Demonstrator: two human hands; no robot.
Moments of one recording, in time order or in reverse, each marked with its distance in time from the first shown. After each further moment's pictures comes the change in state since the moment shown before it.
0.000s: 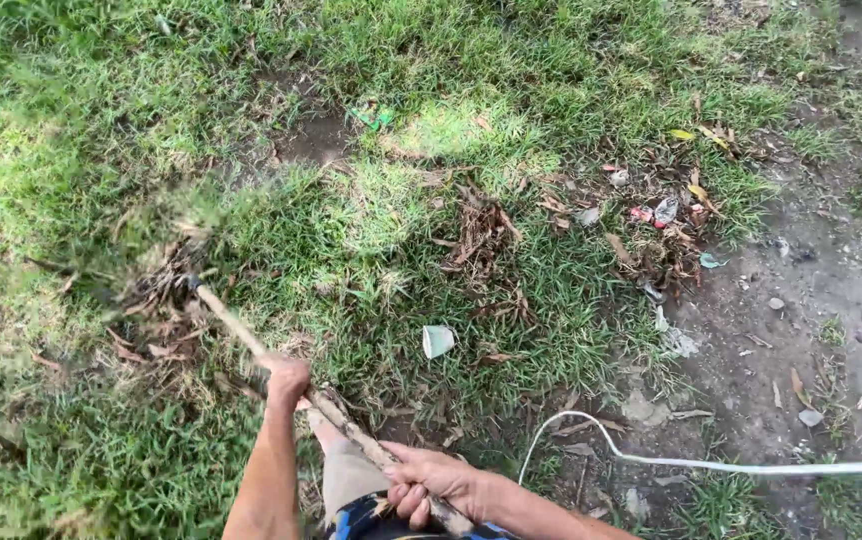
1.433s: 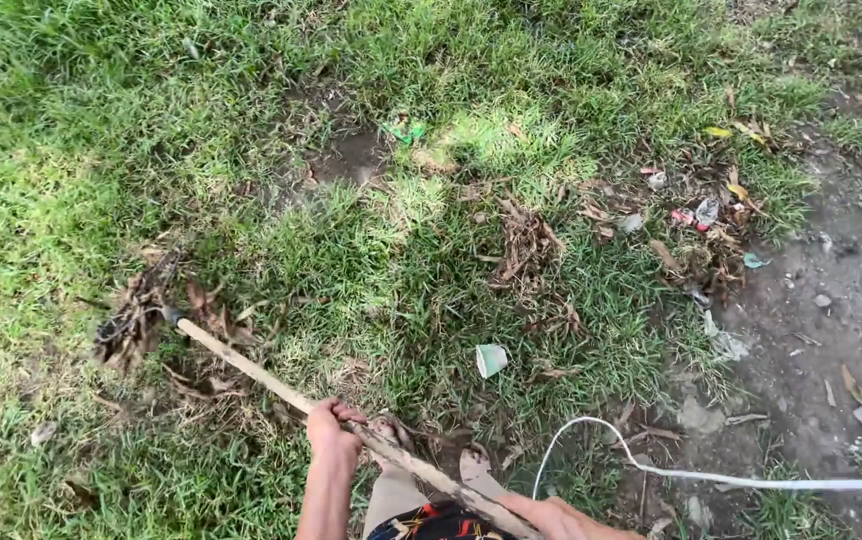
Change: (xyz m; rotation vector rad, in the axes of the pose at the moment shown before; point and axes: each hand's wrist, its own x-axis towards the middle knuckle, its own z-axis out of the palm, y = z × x) left_hand -0.132 -0.013 0.066 1.695 -0.167 0.203; right_hand -0.031 -0.031 0.128 -1.445 0.448 -0.190
